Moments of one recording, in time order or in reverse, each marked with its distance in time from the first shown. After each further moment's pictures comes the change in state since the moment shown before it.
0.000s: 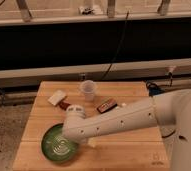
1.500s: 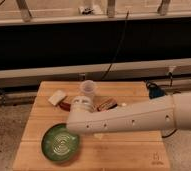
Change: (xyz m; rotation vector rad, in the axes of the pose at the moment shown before) arm 0.042 0.017 -0.055 0.003 0.121 0.170
